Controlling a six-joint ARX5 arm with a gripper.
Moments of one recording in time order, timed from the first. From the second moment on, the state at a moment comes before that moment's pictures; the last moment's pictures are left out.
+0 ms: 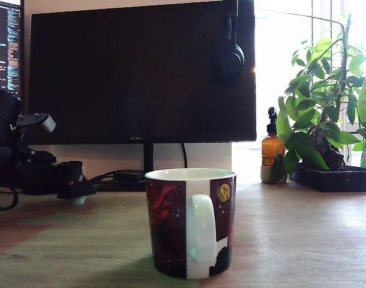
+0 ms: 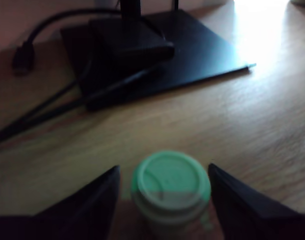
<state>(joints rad) -0.13 2.01 0.77 0.82 0.38 0.11</state>
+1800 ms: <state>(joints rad) -0.21 1.53 0.64 0.43 0.54 0.16</state>
